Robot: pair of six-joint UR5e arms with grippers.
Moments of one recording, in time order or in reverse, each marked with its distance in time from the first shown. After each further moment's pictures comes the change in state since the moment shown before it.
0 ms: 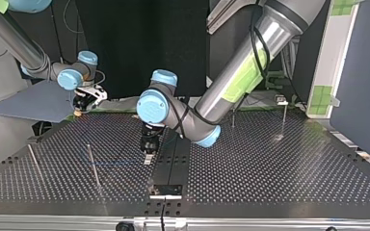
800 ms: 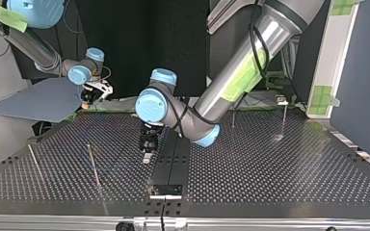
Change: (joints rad) left arm -0.007 0.000 -0.001 -0.007 0.003 0.000; right arm -0.003 0.122 0.000 -0.093 0.002 -0.007
